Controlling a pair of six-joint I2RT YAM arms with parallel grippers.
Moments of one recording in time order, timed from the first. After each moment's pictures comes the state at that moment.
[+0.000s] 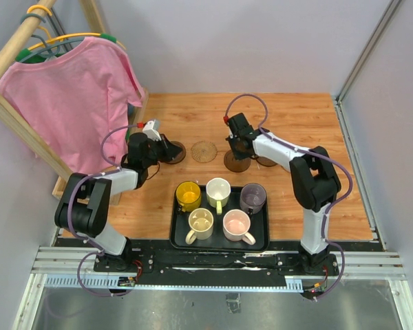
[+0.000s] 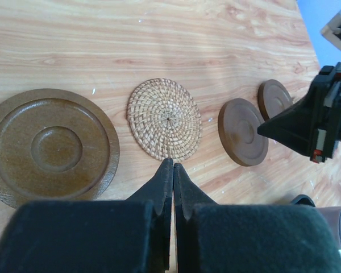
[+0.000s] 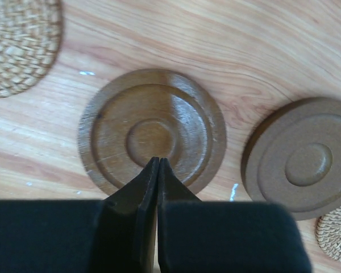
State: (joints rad) left arm -0.21 1.58 0.66 0.59 0.38 -0.50; right arm 0.55 1.96 1.42 -0.48 0.16 0.08
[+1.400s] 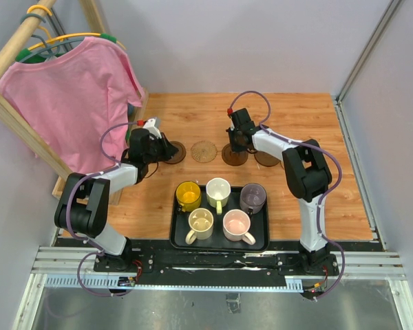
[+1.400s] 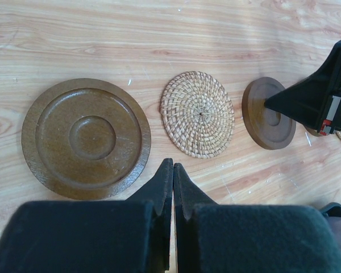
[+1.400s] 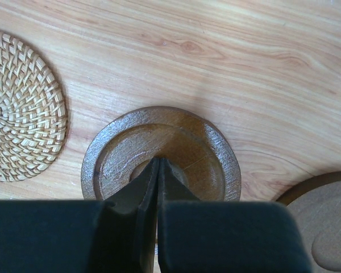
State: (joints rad) left arm -0.21 1.56 0.73 0.39 0.28 -0.43; right arm 0.48 2.10 1.50 -0.33 0.05 0.18
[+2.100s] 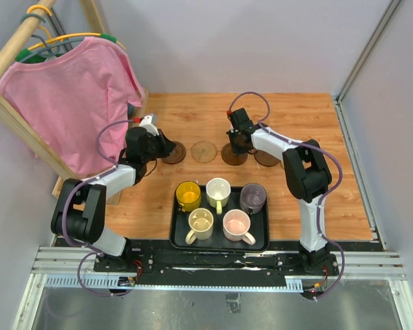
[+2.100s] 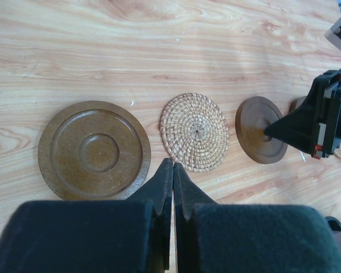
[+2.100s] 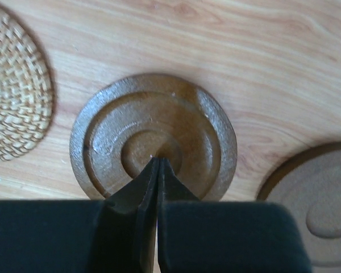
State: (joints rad) left arm -0.21 1.51 0.73 0.41 0.24 -0.43; right arm 0.48 2.09 1.52 -0.42 0.06 0.18
